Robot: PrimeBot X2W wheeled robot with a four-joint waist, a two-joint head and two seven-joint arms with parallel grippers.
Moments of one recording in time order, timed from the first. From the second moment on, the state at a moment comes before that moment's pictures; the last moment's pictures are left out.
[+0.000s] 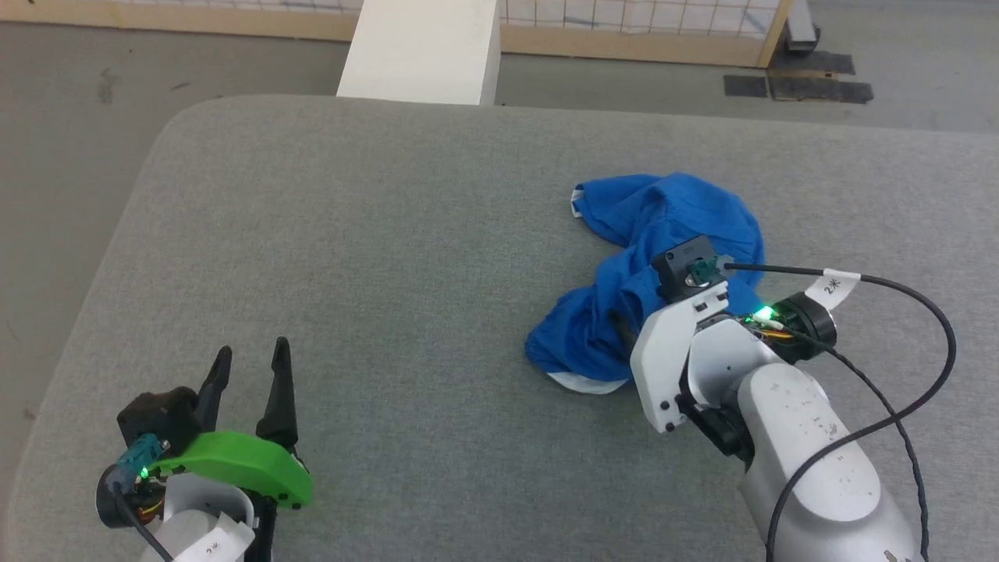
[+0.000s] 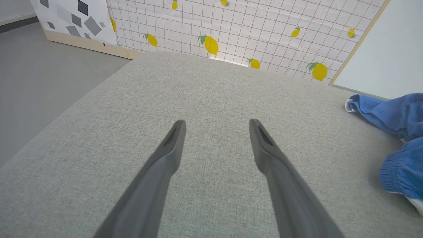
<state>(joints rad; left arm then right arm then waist) -0.13 0.33 -0.26 0.21 -0.60 0.11 -0.23 -0.45 -0.02 0.24 0.40 0.04 0.13 0.48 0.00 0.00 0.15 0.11</state>
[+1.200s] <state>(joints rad) -0.17 0.32 -0.30 0.24 -0.60 0.09 -0.24 -0.16 -0.03 -0.38 0.23 0.13 0.13 0.41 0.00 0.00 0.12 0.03</state>
